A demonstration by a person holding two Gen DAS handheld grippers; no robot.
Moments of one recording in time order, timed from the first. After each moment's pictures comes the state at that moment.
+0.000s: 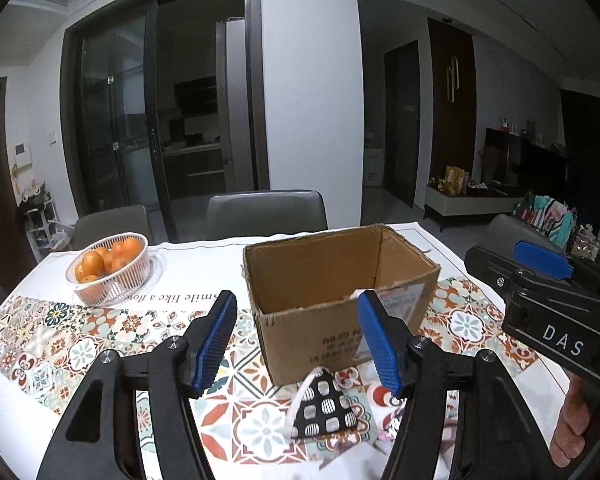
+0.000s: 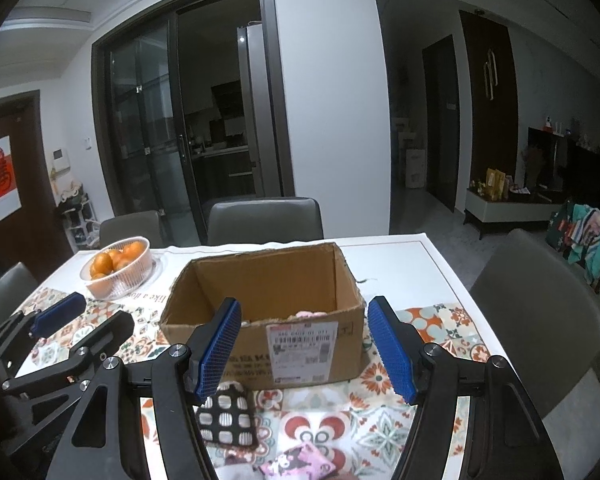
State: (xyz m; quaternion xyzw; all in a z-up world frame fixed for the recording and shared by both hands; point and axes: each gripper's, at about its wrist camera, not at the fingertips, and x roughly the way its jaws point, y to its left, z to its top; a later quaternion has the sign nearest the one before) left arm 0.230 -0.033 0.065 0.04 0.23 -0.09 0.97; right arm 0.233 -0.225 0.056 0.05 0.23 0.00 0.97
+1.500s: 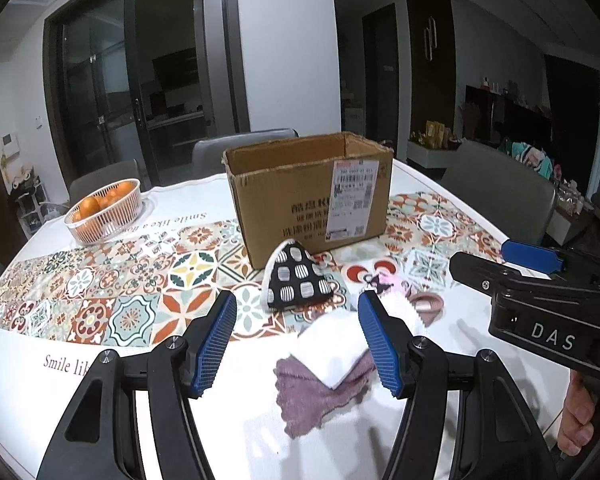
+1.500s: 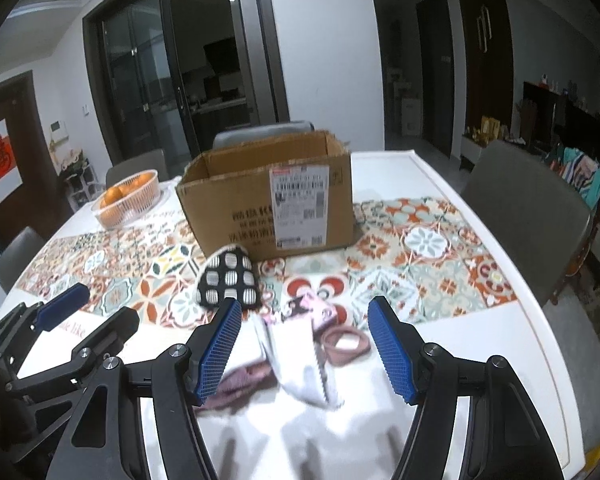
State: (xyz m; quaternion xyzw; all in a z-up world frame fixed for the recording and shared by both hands) left arm 0.120 -0.034 -0.011 0.07 0.29 -0.11 0.95; right arm 0.130 -0.214 -0.026 0.07 0.33 0.01 0.94
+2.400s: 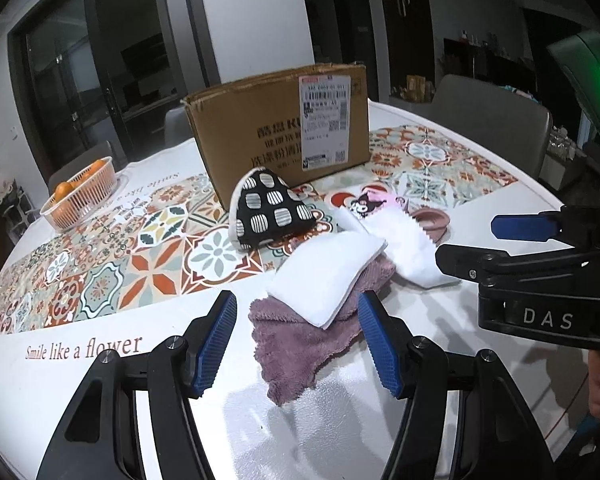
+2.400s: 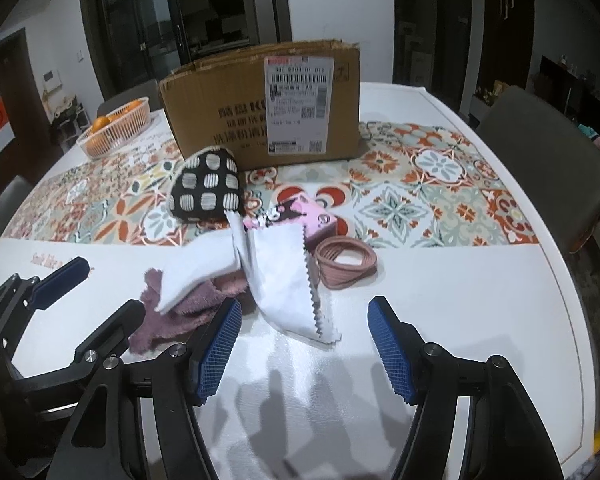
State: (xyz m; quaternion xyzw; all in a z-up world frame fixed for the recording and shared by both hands) left arm 0.122 -0.049 -0.082 0.13 0.34 -0.14 0.92; right arm 0.140 -0.209 -0.098 0.04 0.43 0.01 0.90
